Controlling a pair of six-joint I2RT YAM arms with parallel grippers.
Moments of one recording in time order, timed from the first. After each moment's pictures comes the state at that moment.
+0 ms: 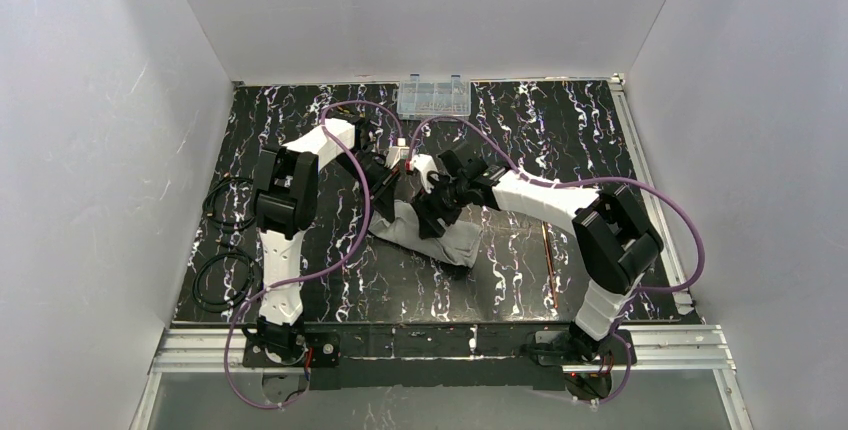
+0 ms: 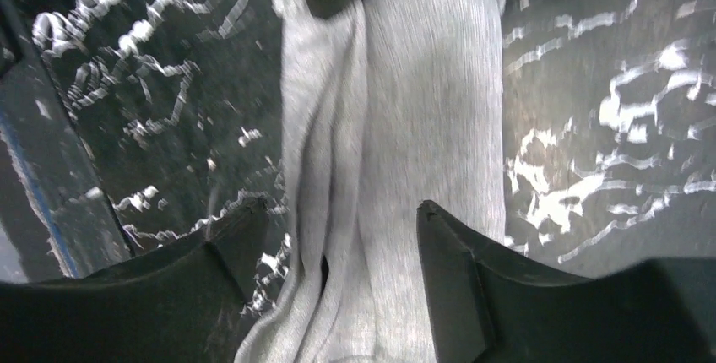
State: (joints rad) left arm -0.30 2.19 1.64 -1.26 0.83 0.63; right arm 0.77 1.74 1.17 -0.40 -0.46 -0.16
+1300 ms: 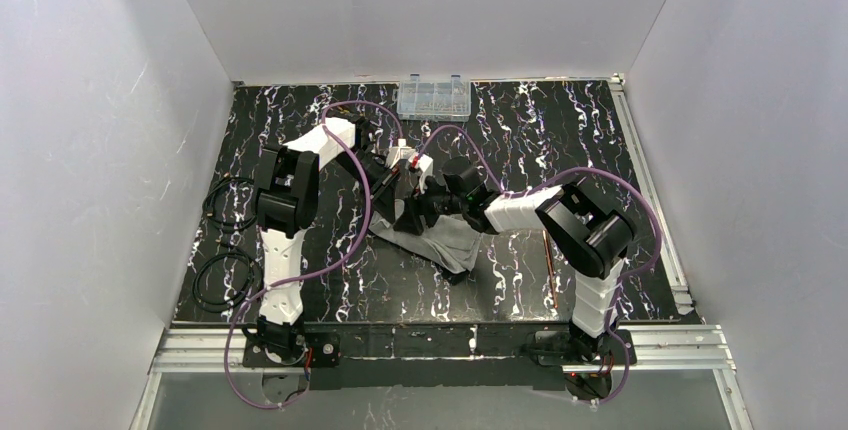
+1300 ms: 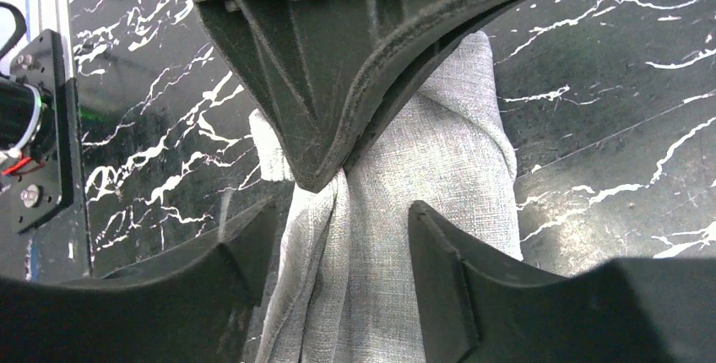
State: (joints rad) left arm -0.30 2.21 1.66 -1.32 0.86 0.67; right arm 0.78 1.89 0.94 0.49 -0.58 0.18
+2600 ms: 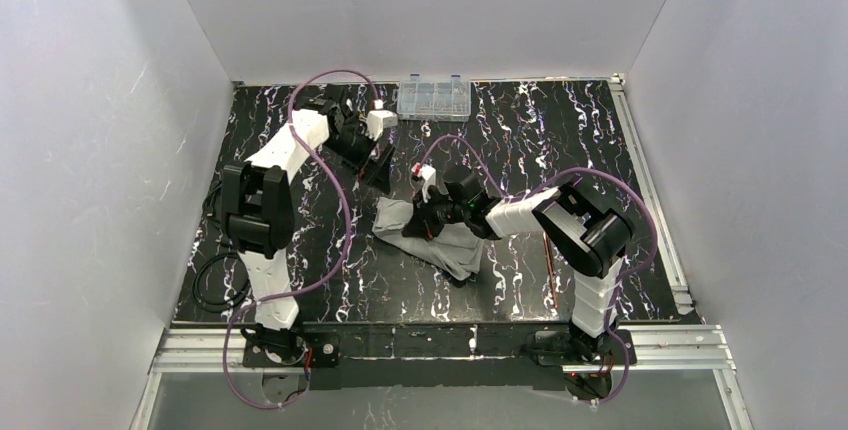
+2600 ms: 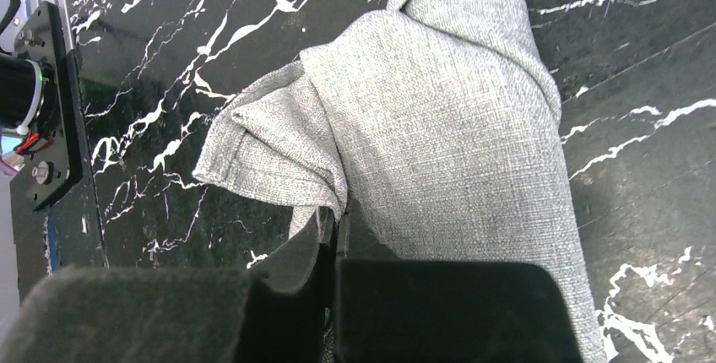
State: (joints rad) left arm -0.23 1.98 1.62 -1.05 0.65 0.50; right arm 0.78 1.90 0.89 0.47 -0.59 0.22
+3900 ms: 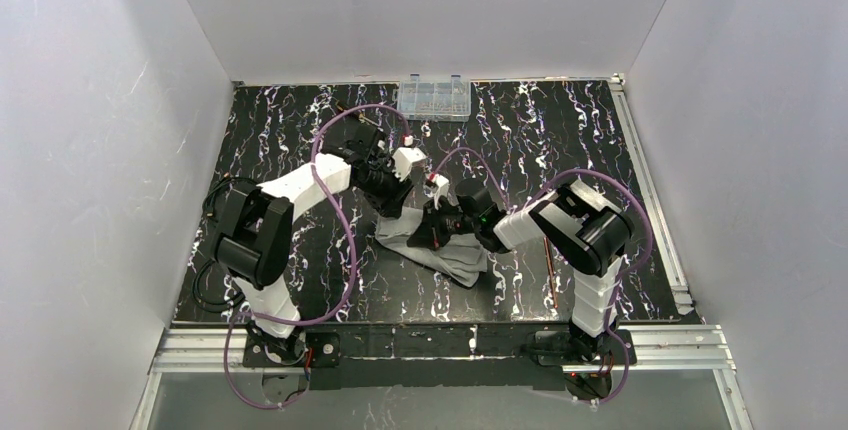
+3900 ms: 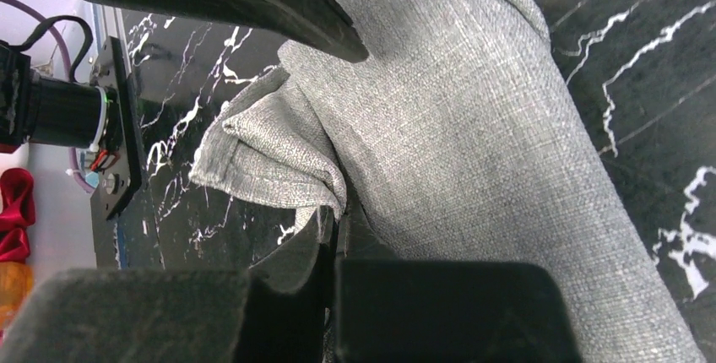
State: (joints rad) left arm -0.45 1.75 1.18 -0.58 0.41 0.42; right arm 0.77 1.91 0.75 0.66 -0.63 0.44
